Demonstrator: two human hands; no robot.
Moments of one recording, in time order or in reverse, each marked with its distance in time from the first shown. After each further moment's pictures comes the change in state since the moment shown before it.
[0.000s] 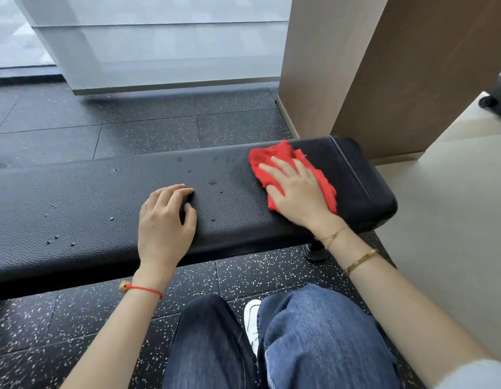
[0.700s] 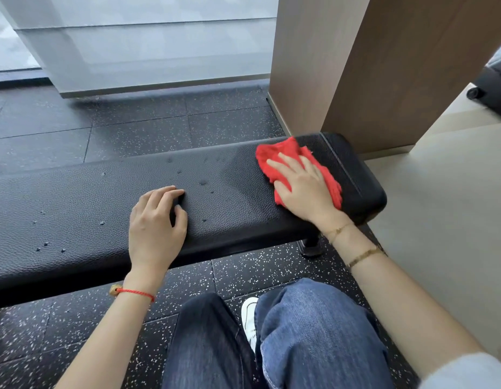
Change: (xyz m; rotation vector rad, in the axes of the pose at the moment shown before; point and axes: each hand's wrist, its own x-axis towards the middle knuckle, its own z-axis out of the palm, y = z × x) left_hand 0.000 0.004 -0.004 -0.003 -0.019 0.013; right_hand -0.004 0.029 -0.008 0.003 0.027 0.070
